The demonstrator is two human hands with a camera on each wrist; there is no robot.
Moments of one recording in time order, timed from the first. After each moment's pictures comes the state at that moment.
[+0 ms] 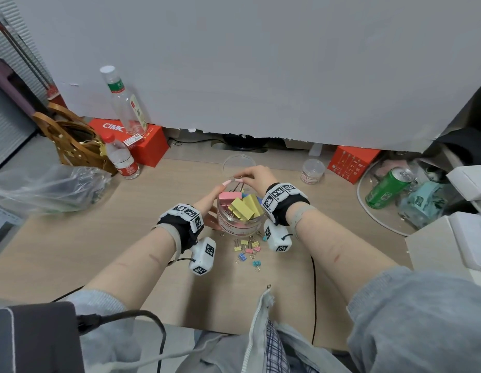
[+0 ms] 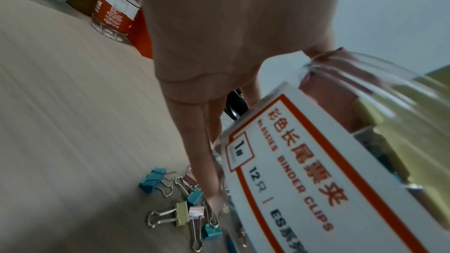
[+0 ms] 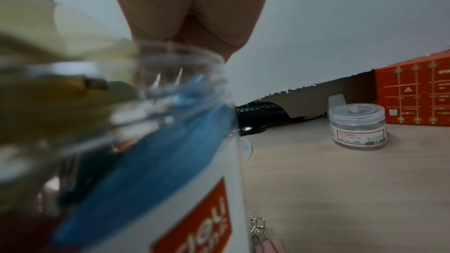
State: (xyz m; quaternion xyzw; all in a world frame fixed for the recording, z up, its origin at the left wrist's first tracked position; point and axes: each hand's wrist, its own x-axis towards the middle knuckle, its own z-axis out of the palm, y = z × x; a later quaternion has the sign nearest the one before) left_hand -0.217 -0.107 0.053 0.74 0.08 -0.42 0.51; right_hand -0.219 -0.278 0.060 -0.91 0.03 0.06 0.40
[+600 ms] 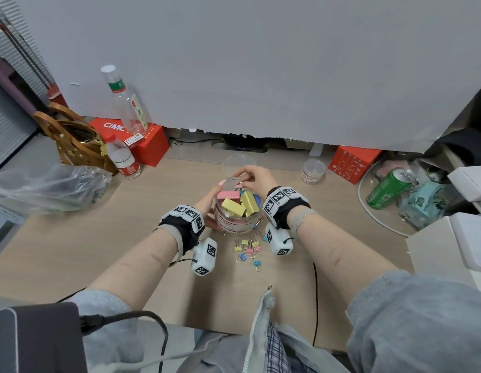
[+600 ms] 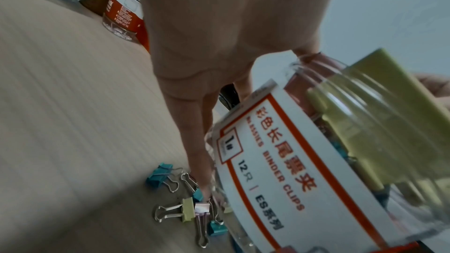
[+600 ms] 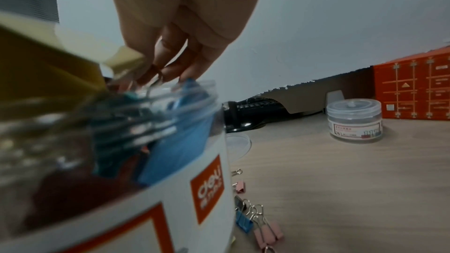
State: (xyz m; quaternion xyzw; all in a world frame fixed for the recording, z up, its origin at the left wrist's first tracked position) left_hand -0.214 -0.109 0.041 0.74 0.10 -0.39 0.54; right_hand -0.223 -0.275 0.055 -0.88 0.04 0.04 0.47
